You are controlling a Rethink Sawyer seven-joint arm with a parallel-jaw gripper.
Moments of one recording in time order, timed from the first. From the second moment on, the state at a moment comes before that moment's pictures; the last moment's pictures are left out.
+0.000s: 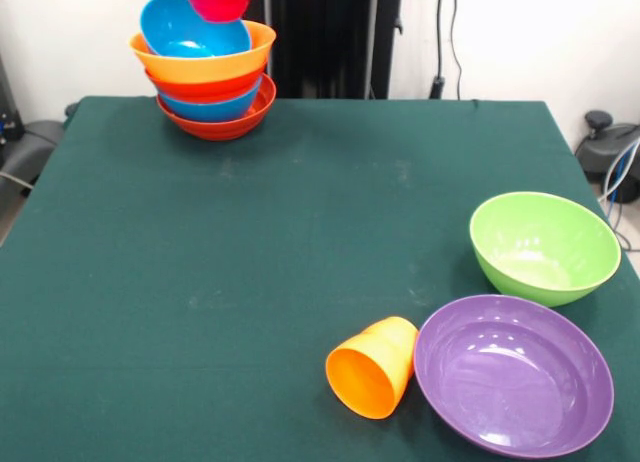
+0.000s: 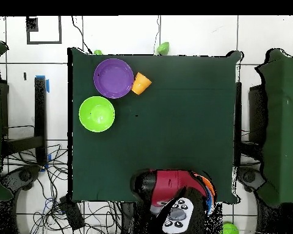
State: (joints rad) arm -0.04 -0.63 -0.38 1.92 -0.41 0.91 1.87
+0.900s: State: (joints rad) arm -0.04 -0.61 -0.41 1.92 -0.45 0.90 1.87
